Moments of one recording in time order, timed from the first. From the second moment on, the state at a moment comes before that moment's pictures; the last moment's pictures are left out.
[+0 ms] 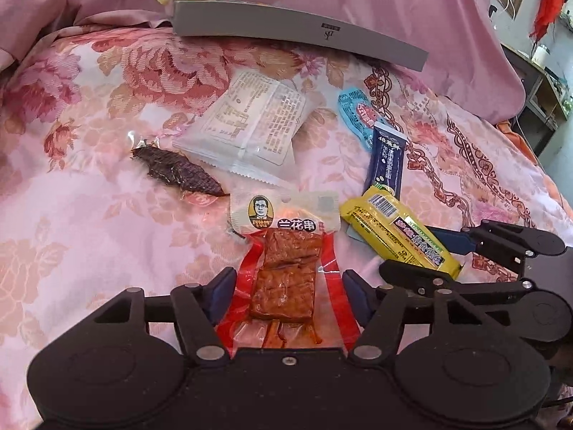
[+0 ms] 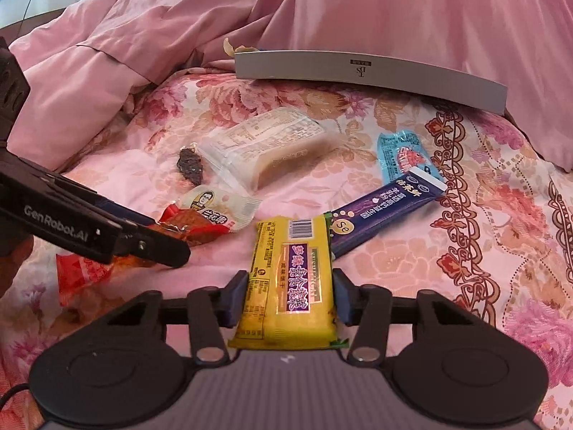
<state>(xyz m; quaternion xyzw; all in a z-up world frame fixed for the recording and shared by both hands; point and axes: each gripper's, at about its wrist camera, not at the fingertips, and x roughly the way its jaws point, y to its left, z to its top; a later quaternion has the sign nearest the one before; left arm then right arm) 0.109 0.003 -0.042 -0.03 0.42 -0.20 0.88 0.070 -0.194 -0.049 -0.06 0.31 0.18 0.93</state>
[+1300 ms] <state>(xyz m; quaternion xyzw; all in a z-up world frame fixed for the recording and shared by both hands) 0.096 0.013 -0.022 -0.06 0.37 -0.17 0.91 0.063 -0.194 -0.042 -0.05 0.30 0.18 0.94</state>
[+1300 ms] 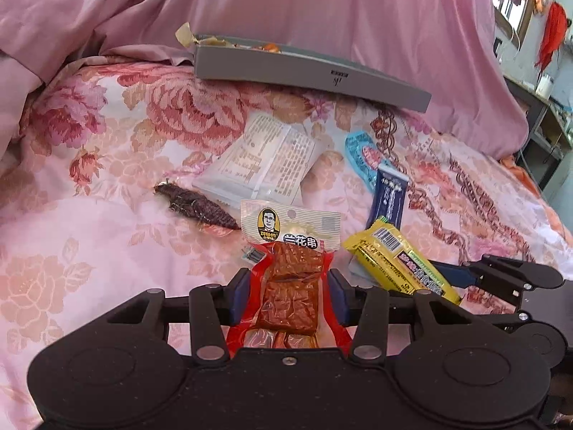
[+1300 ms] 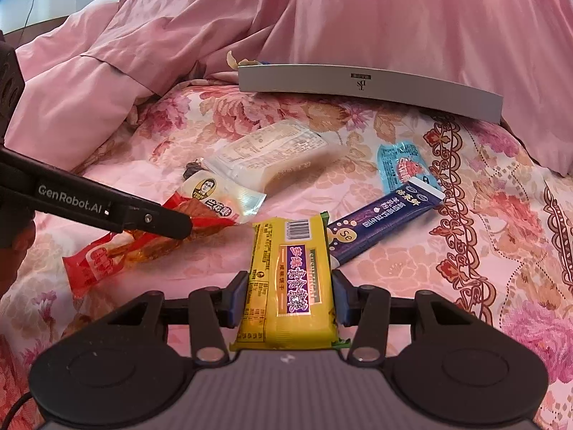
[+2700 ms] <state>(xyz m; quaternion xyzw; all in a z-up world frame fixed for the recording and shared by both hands) 0.268 0.015 0.114 -0.14 0.18 -0.07 0.97 0.223 -0.223 0.098 -0.04 0.13 0.19 0.97</state>
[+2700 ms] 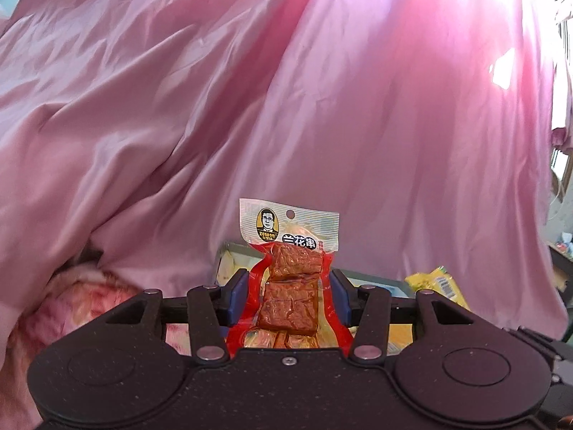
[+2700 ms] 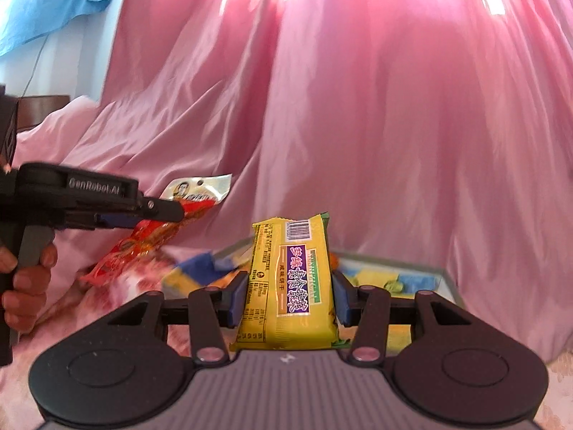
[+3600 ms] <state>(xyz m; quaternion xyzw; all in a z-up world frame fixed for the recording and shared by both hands) 0.359 0.006 0.060 -0.13 0.28 -0.06 0.95 0.344 -0.188 0.056 -0.04 0.22 0.17 0.96</state>
